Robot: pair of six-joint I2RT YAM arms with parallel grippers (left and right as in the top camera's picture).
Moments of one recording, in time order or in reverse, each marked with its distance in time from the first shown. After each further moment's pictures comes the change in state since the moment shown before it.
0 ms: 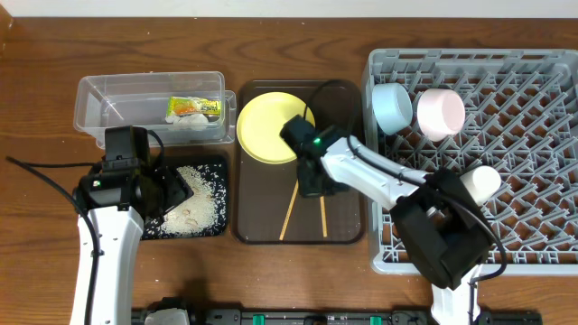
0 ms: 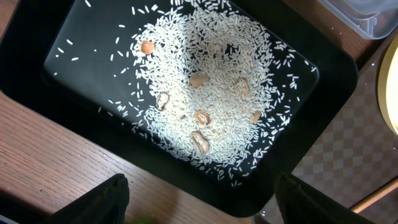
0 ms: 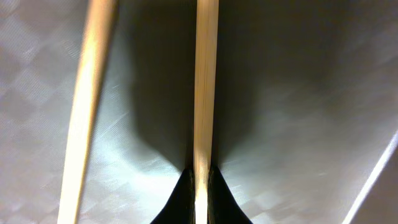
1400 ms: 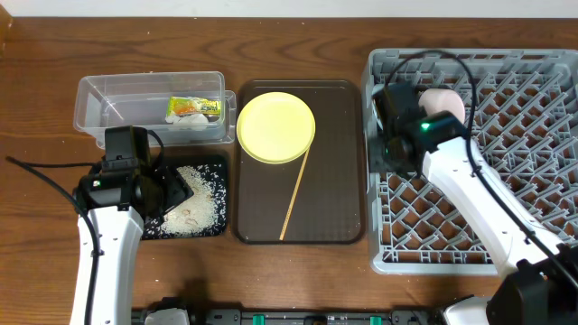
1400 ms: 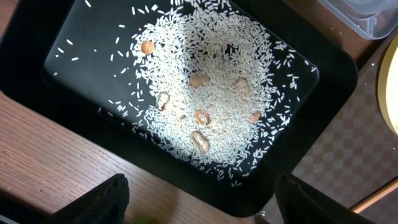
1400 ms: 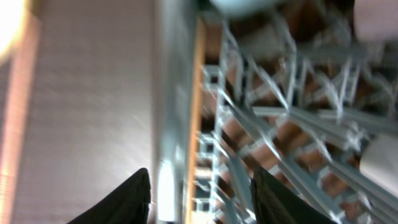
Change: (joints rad) left arm 0.000 0.000 0.000 0.000 0.000 0.000; right arm -0.298 -0.442 -0.103 -0.089 0.049 -0.278
